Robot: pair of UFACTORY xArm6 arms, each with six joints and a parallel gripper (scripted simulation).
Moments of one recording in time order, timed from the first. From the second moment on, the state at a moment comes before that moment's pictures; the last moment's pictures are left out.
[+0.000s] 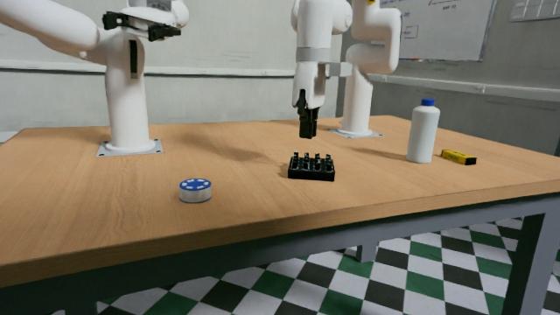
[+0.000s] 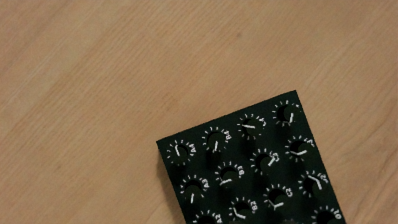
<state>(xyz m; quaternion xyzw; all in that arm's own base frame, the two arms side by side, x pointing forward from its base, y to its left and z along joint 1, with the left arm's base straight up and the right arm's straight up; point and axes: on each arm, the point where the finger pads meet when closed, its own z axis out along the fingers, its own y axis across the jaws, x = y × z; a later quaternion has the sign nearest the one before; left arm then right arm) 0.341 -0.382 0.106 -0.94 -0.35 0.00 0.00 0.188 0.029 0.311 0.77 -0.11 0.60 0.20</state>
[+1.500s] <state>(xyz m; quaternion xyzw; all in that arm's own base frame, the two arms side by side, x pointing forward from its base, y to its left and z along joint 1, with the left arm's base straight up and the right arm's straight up) 0.341 -0.382 0.069 -0.94 -0.35 0.00 0.00 0.188 0.029 0.311 0.77 -0.11 0.60 0.20</state>
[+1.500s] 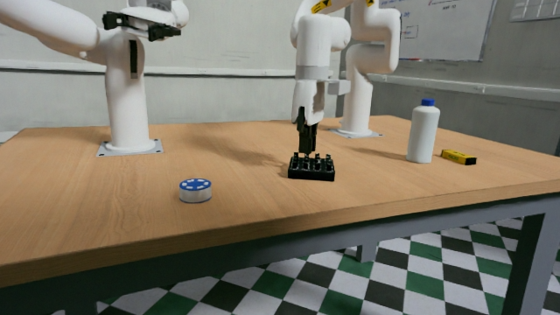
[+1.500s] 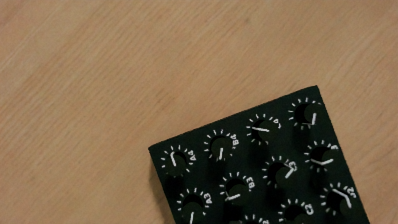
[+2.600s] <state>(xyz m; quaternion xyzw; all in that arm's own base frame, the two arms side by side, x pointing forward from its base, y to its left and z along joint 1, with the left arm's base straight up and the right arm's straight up) 0.341 -0.382 0.062 -0.94 -0.35 0.00 0.00 0.188 0.029 0.311 0.77 -0.11 0.60 0.20</state>
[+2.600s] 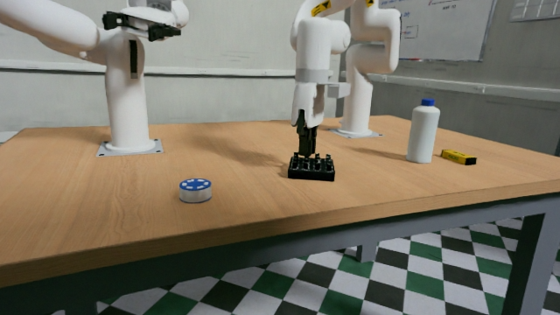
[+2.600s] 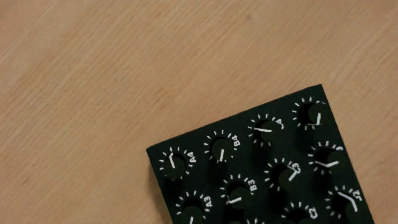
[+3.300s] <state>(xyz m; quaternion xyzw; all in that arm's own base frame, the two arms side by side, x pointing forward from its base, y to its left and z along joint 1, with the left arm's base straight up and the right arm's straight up) 0.341 -0.382 0.053 -0.94 -0.35 0.00 0.00 0.188 0.029 0.311 0.77 -0.11 0.60 0.20</state>
